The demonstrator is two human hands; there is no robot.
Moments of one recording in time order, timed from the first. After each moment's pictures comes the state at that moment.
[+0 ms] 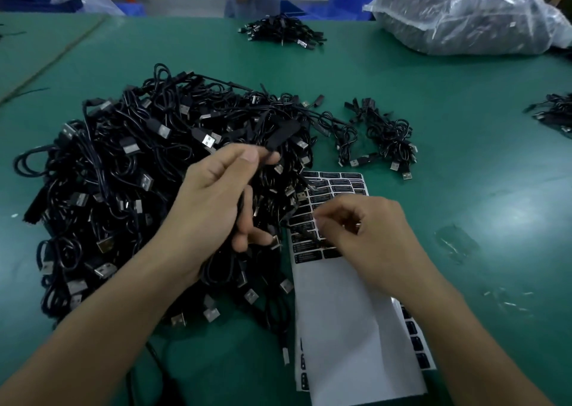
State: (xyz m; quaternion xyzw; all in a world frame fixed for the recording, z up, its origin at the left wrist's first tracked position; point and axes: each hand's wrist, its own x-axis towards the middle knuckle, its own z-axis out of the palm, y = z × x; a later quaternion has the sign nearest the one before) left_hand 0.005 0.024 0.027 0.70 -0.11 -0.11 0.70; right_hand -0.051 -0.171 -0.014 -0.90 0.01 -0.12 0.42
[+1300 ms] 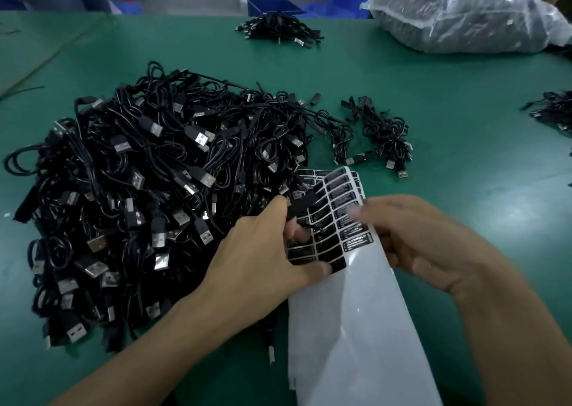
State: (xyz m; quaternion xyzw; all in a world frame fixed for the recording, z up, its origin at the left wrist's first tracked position) left_hand -0.026 -0.002 -0.011 0.88 -0.22 -0.09 0.41; right_hand -0.058 -0.215 0.007 -0.70 0.16 0.17 0.67
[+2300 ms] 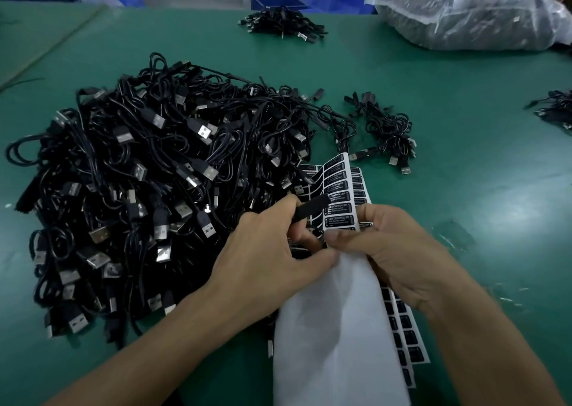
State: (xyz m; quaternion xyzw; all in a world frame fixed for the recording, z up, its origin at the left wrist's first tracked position) left_hand -0.031 -0.005 -0.014 0.85 -0.26 -0.04 0.46; right_hand -0.066 -0.182 -0.008 -0.65 0.19 0.09 0.73
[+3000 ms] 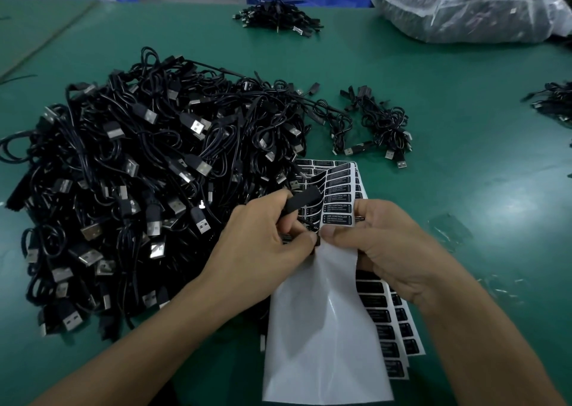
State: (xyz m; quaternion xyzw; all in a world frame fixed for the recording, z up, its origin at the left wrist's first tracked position) left_hand -0.022 -0.004 -0.023 0.83 -0.25 -0.06 0.50; right_hand -0.068 -0.180 -0.005 -0.65 0.16 0.10 0.74
